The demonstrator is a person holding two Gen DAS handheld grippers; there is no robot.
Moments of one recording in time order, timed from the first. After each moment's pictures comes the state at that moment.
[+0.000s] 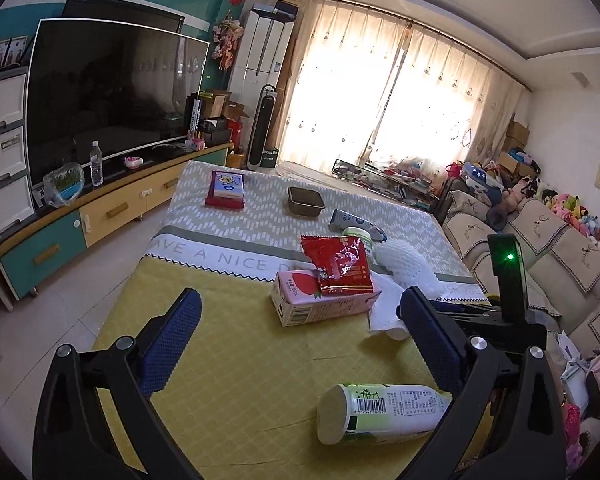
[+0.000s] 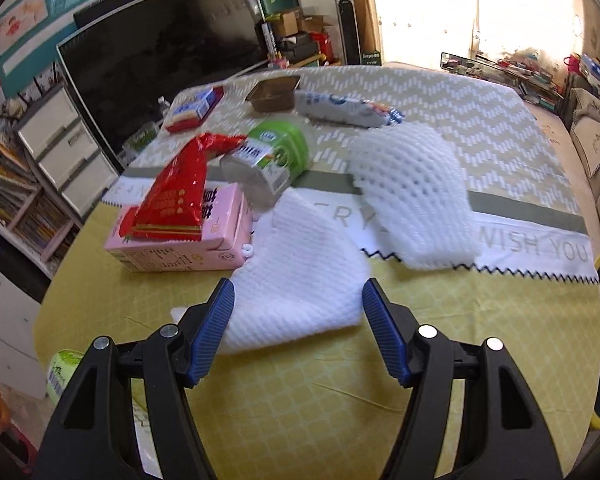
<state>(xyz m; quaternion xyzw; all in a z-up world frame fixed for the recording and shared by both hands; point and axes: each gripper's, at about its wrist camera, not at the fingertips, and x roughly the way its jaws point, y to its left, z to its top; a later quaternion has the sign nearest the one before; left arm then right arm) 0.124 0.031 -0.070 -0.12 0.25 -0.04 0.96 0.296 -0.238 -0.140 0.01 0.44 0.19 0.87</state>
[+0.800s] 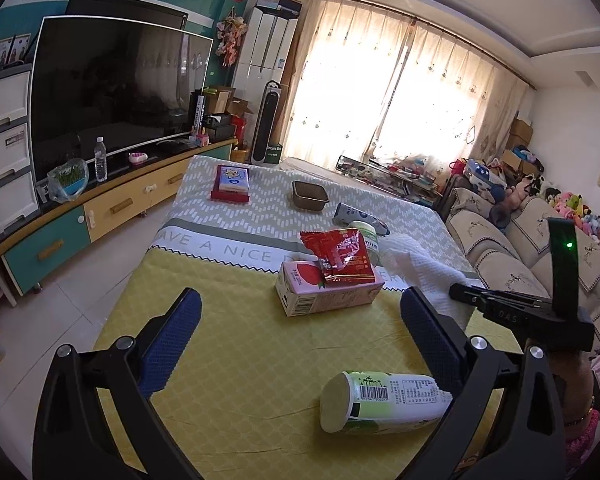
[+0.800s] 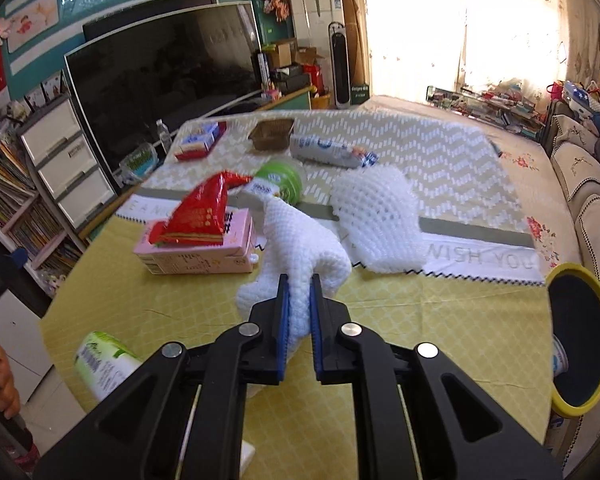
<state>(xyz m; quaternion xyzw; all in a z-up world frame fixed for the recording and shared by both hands) 0.116 0.020 -0.068 -0.12 0.26 -0.03 0.96 0.247 -0.265 -0.092 0.00 0.38 0.17 0.91</state>
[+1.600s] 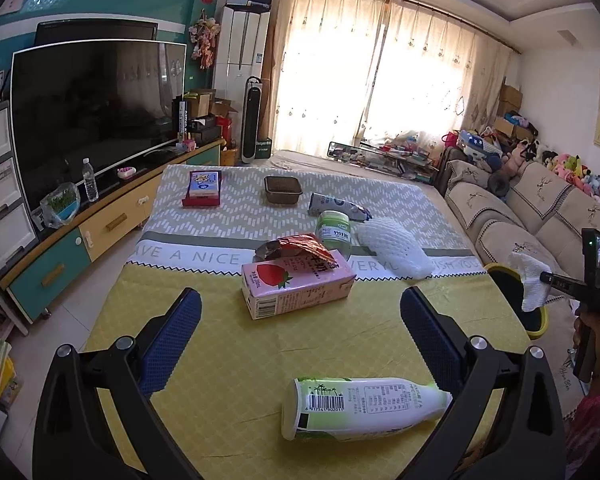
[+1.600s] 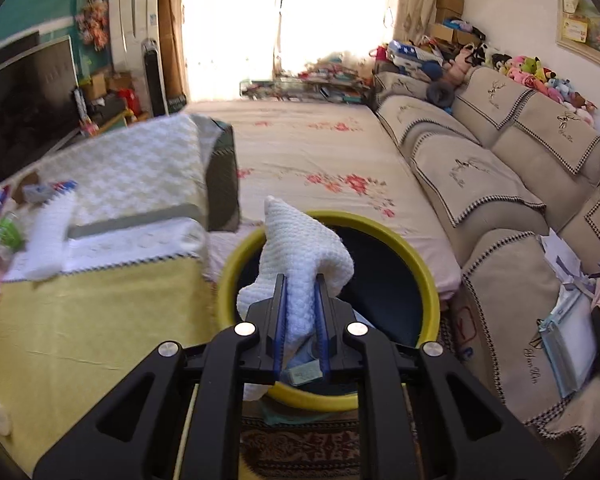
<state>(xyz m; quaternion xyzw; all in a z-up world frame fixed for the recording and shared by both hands) 0.134 -0.030 -0.058 -0.06 0.28 -0.04 0.96 0.251 -0.523 -0.120 0.02 0.40 -0.14 0.91</state>
